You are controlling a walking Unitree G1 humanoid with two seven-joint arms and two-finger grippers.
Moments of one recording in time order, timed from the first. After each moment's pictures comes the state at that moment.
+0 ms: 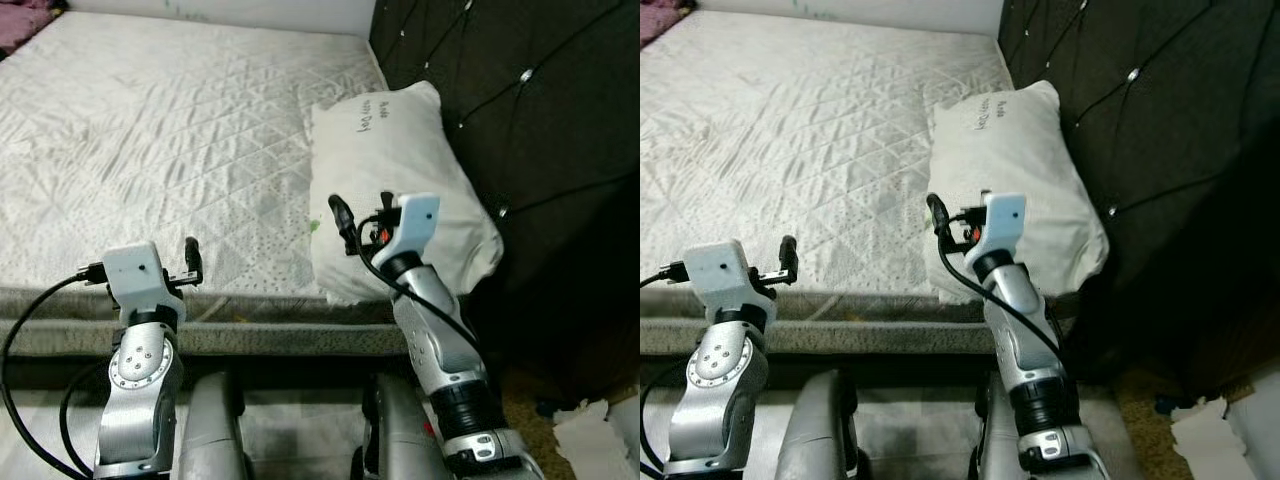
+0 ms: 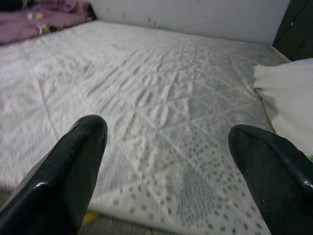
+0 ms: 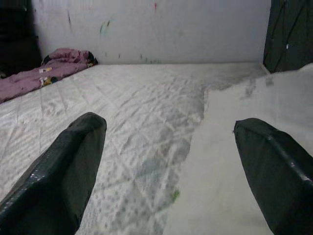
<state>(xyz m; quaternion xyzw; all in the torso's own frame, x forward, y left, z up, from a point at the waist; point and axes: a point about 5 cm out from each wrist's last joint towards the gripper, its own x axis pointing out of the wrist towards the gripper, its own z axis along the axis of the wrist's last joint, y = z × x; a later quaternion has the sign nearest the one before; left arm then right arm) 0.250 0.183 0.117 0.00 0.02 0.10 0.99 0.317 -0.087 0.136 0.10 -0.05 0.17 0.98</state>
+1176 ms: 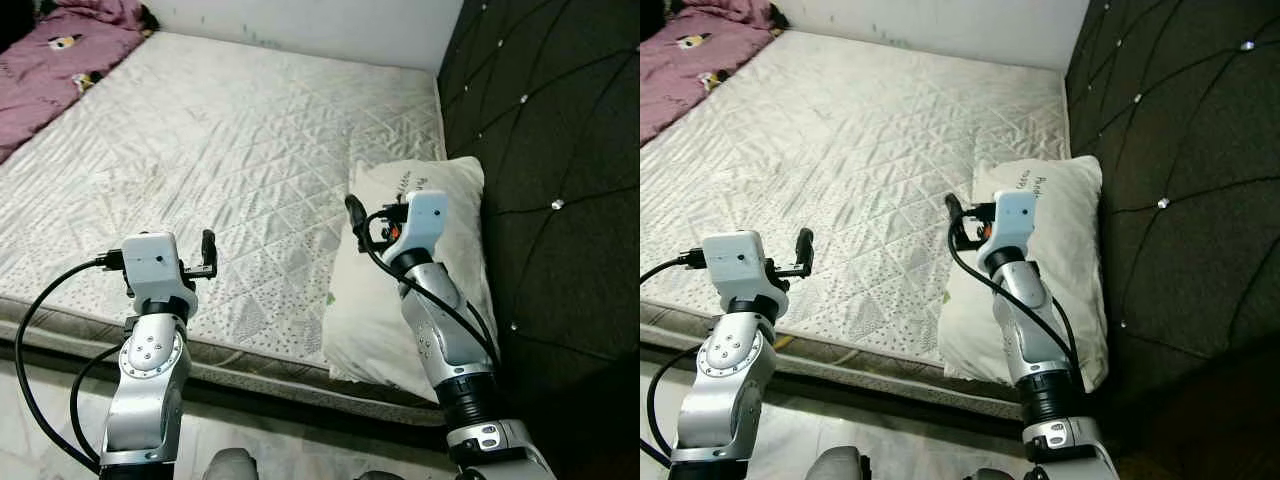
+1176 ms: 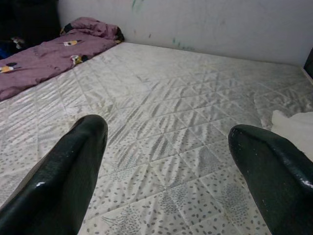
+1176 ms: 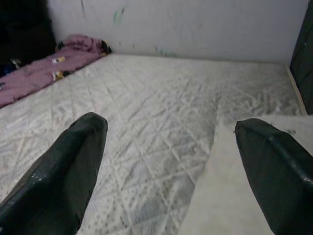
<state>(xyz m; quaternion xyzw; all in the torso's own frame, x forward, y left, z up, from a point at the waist) 0.259 0.175 0.121 0.01 0.01 0.06 1.00 0.325 -0.103 0.124 0.07 -0.01 0.12 0.99</state>
